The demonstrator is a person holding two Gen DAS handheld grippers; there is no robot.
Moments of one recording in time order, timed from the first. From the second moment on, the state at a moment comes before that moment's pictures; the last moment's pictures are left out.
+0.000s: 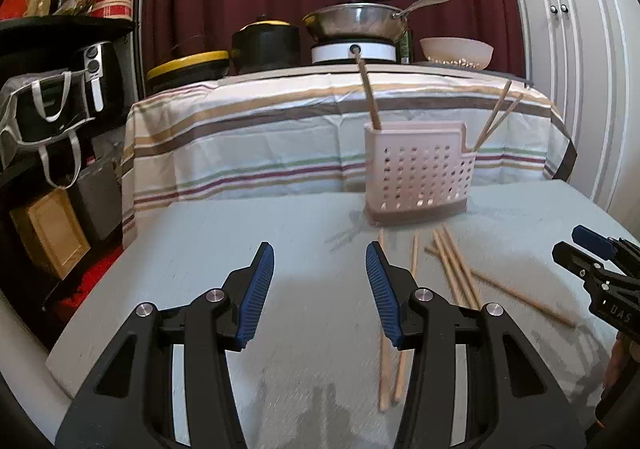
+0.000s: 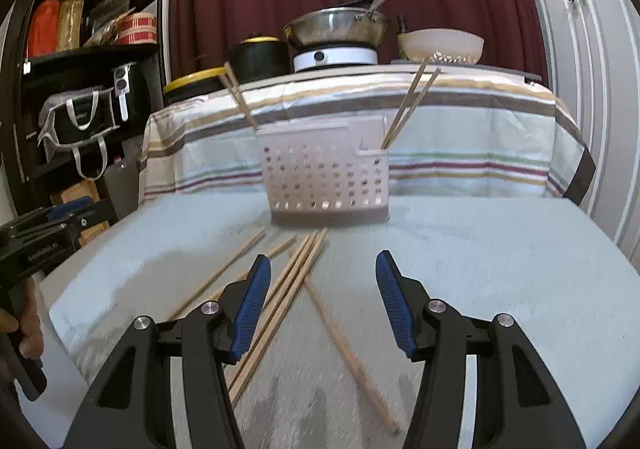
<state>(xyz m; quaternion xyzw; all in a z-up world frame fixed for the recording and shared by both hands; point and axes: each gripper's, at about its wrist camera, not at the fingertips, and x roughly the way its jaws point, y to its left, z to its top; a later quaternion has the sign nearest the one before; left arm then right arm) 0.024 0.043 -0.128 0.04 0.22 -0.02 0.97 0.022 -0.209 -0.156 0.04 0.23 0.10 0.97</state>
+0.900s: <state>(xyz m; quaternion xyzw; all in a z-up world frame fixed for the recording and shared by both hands) 0.008 0.060 -0.167 0.02 0.27 -0.02 0.96 0.015 -0.168 -0.214 0.00 0.33 0.11 0.94</state>
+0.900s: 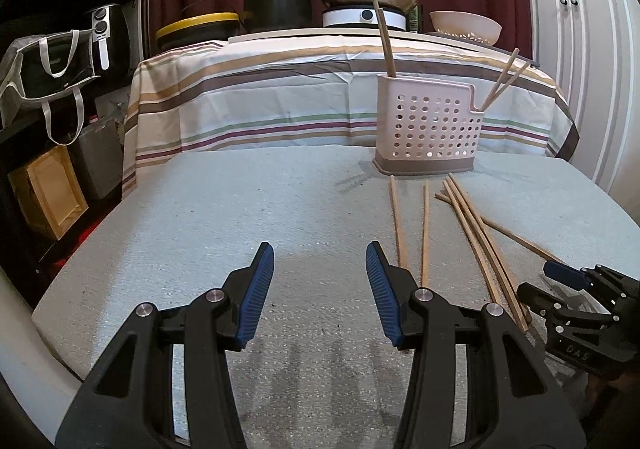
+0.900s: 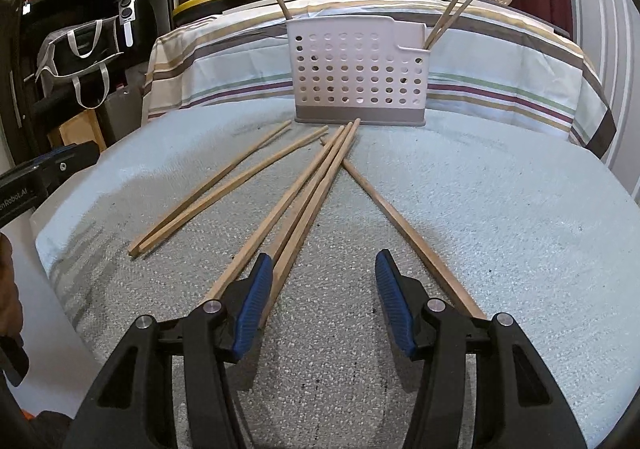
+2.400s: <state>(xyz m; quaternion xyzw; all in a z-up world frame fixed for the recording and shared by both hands) 0.014 0.022 -0.203 0.03 0.32 -0.06 0.95 0.012 -0.193 -0.203 0.00 0.32 0.11 0.94</state>
